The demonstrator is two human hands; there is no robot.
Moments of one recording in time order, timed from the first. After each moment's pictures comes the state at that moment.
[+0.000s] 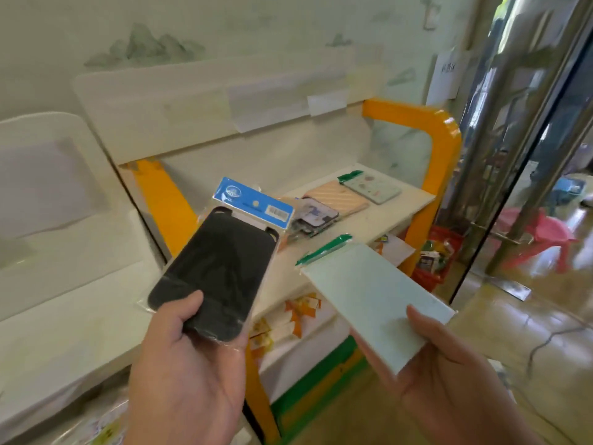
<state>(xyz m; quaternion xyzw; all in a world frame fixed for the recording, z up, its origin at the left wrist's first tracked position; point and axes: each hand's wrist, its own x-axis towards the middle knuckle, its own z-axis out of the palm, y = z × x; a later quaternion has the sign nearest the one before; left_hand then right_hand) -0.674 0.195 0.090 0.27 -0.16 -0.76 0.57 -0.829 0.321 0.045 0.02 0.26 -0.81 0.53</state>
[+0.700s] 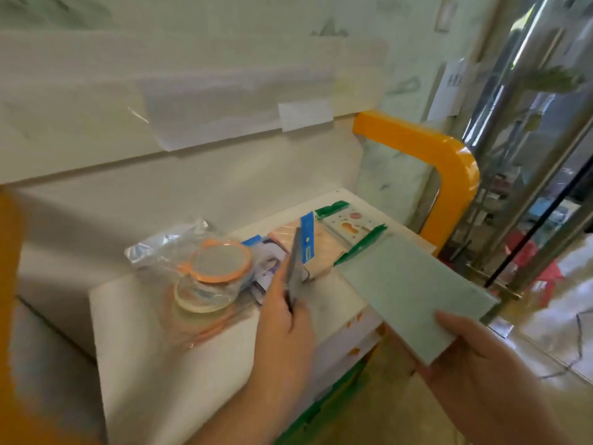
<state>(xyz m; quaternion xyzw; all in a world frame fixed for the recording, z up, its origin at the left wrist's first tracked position) -0.930 0.072 -0.001 0.37 -0.65 -0.54 0.38 -1.048 0.212 0.034 -0.01 0.42 -0.81 0.41</state>
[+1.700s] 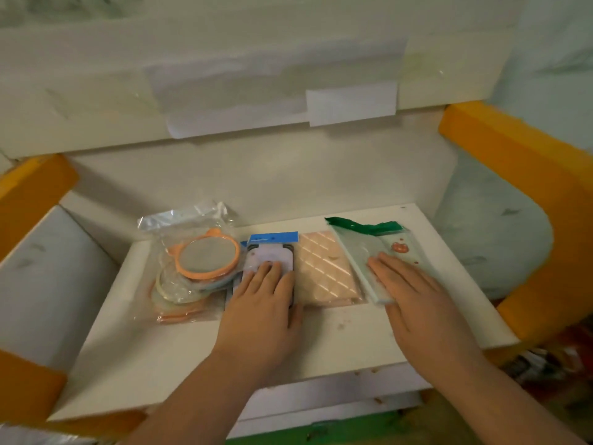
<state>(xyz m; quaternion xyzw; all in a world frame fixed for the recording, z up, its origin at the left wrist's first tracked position) -1.027 0.007 -0.062 0.54 -0.84 0.03 0.04 -1.269 0.072 -0.039 -0.71 0.65 -0.26 0.05</state>
